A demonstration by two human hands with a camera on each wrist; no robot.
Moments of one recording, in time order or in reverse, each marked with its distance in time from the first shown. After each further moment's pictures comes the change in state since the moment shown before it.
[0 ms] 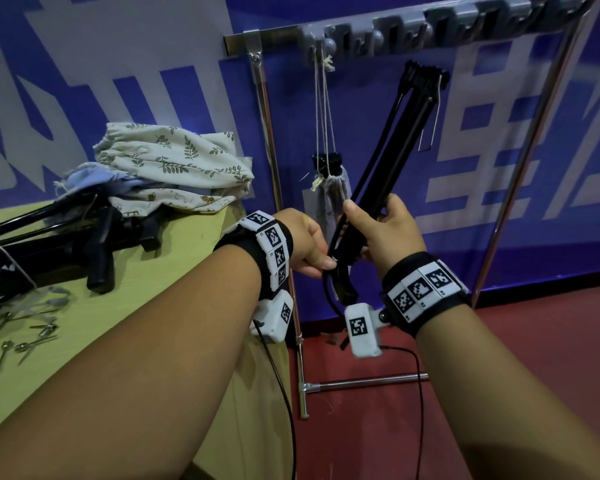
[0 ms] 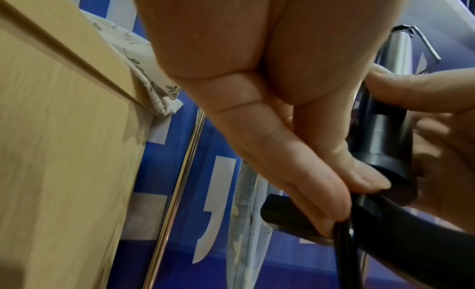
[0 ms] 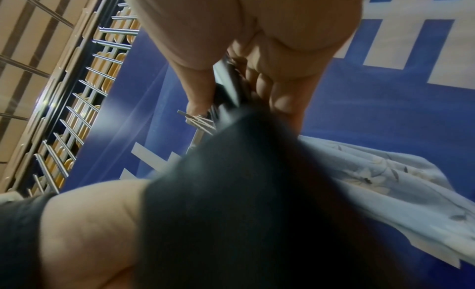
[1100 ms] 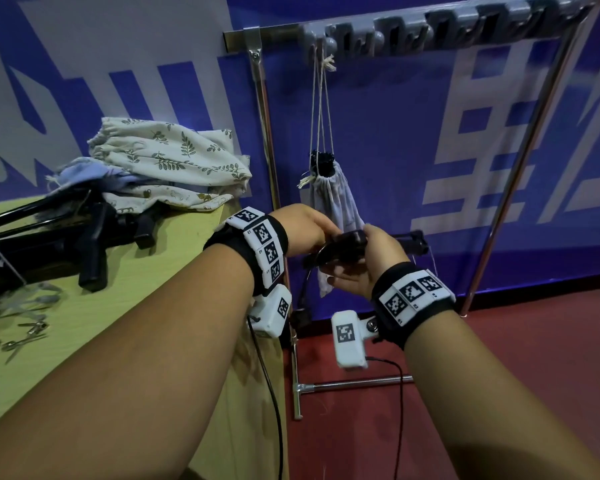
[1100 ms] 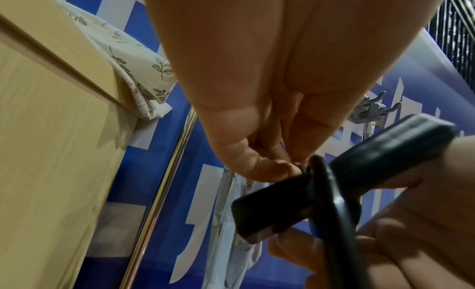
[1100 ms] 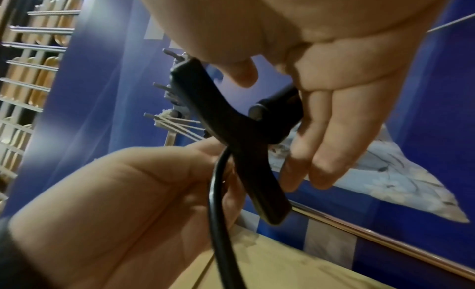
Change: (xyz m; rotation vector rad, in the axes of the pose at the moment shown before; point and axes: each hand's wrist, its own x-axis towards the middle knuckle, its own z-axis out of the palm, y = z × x) left_hand 0.010 0.009 0.003 0.270 0.092 0.177; right_hand -0.007 -0.001 0.014 0.164 0.034 0.699
